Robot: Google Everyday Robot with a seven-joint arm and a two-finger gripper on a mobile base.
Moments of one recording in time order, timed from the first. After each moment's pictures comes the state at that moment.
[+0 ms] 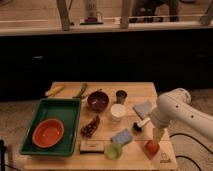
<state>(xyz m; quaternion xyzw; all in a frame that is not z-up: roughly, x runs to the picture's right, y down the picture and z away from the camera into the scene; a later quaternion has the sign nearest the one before) 0.254 0.219 0.749 -0.32 -0.05 -0.01 0.94</state>
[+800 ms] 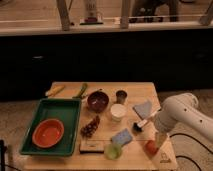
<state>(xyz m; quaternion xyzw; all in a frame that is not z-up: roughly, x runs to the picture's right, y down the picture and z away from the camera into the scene) 0.257 0.242 0.725 -0.33 -0.10 0.00 0.94</state>
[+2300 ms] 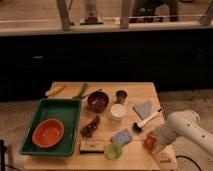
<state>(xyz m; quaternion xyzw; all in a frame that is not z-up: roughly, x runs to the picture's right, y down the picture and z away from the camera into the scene) 0.263 0.296 0.756 -0.33 -0.14 0.00 0.93</state>
